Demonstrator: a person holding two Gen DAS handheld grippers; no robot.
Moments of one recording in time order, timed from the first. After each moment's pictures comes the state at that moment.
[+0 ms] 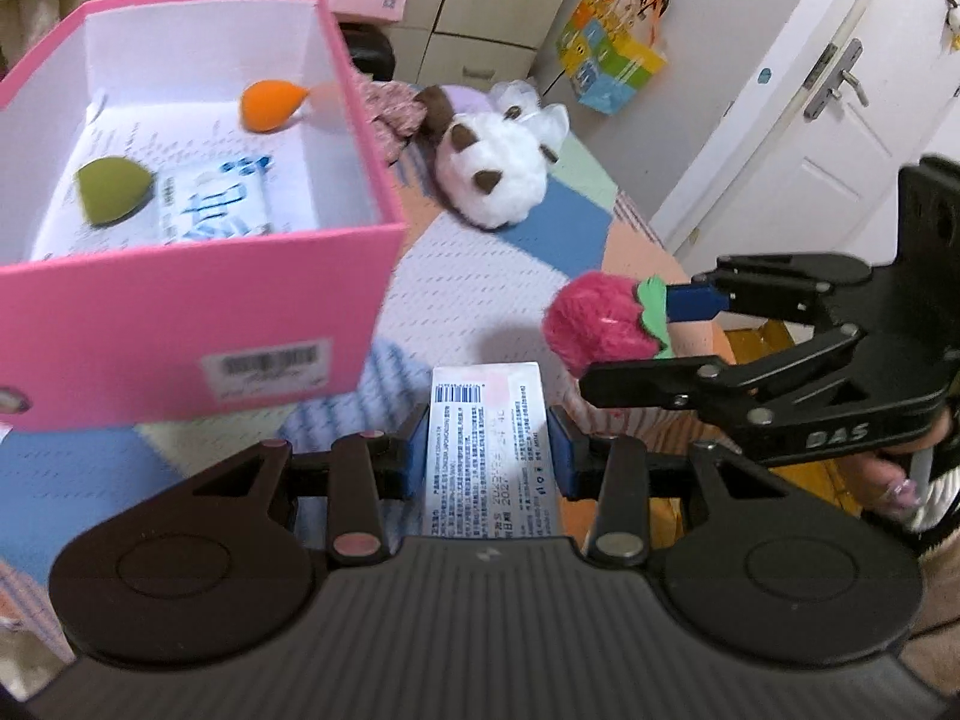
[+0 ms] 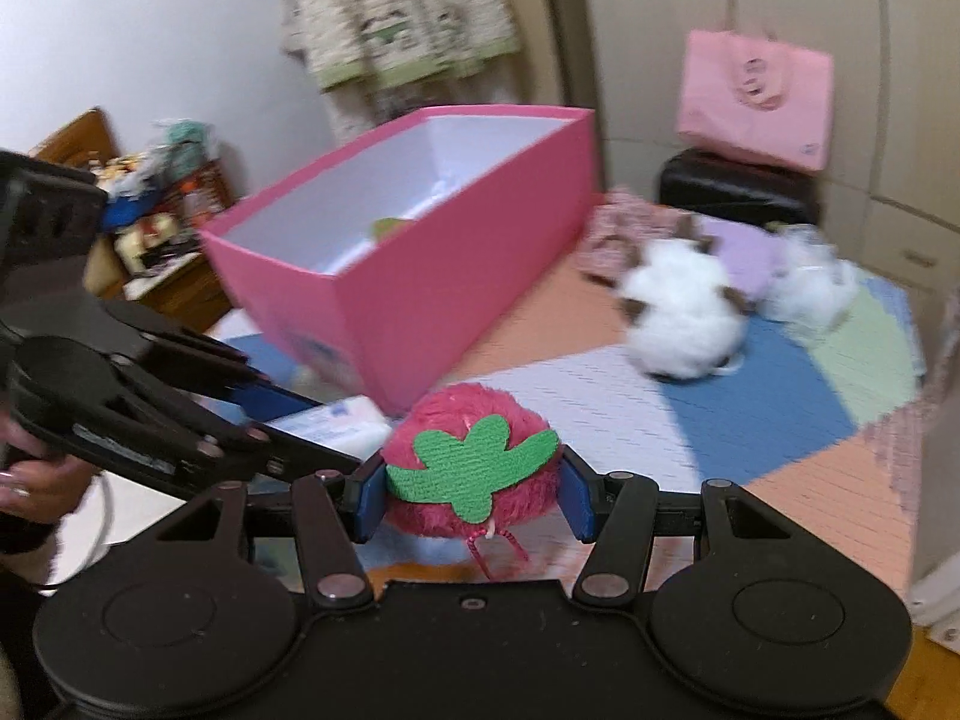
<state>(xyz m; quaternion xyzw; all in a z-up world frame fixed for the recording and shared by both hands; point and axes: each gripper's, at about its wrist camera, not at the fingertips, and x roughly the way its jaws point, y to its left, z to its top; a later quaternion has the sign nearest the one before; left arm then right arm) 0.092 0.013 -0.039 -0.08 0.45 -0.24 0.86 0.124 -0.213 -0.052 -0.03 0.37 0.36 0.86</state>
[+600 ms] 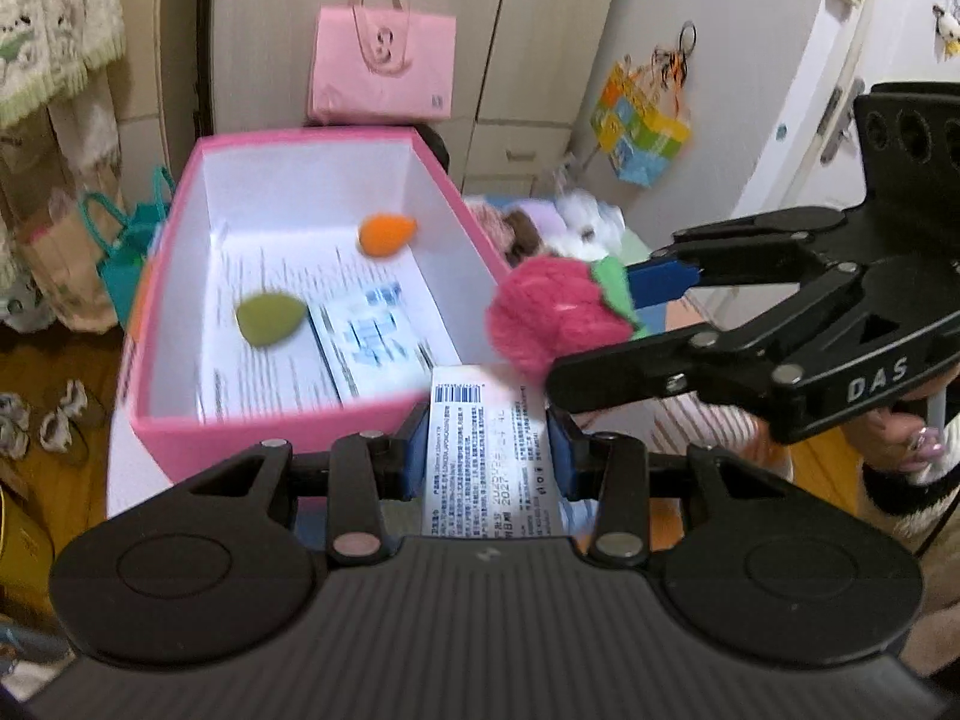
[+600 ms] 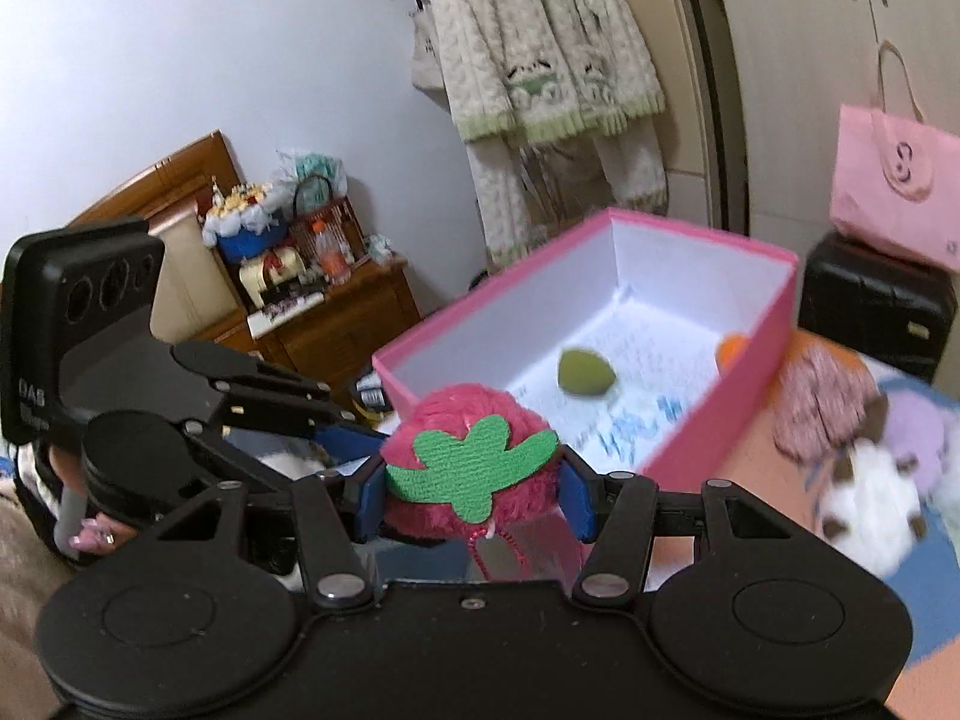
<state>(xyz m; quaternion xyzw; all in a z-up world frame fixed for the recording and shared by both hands) 0.082 0.085 0.029 -0.03 0.37 -0.21 0.91 0.138 -0.118 0.019 -0.02 0.32 0.46 0.83</state>
